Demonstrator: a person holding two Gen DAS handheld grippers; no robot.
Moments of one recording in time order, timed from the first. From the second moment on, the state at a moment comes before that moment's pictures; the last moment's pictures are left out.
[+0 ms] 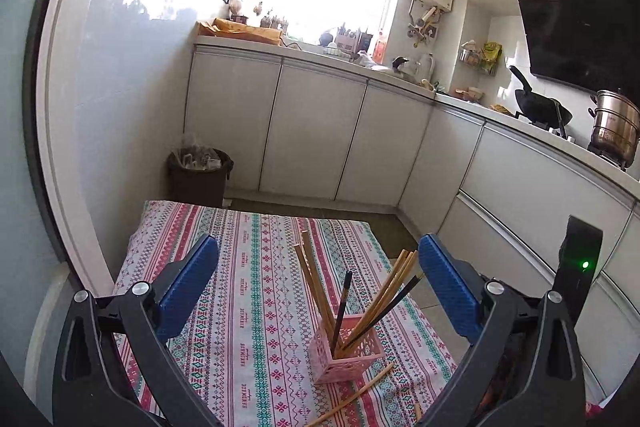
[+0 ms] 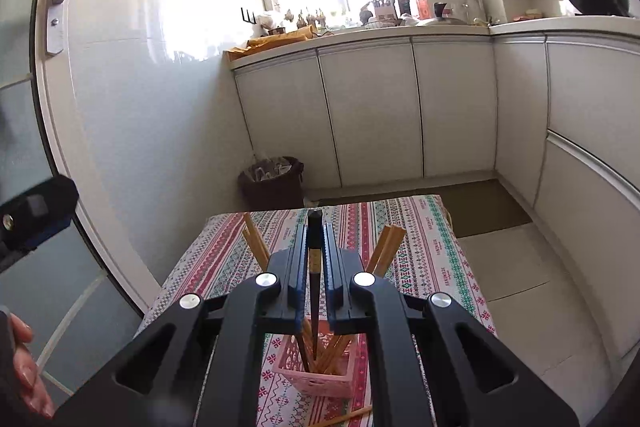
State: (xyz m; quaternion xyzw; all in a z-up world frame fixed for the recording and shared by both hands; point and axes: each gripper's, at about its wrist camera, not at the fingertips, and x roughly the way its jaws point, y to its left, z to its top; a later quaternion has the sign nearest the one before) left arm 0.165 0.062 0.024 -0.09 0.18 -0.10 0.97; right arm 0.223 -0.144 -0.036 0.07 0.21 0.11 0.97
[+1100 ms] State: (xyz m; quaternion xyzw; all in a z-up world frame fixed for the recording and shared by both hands) left arm 0.145 0.045 0.023 -0.05 0.18 -0.14 0.97; right arm 0.163 -0.200 -0.026 0.09 0.18 -0.01 0.98
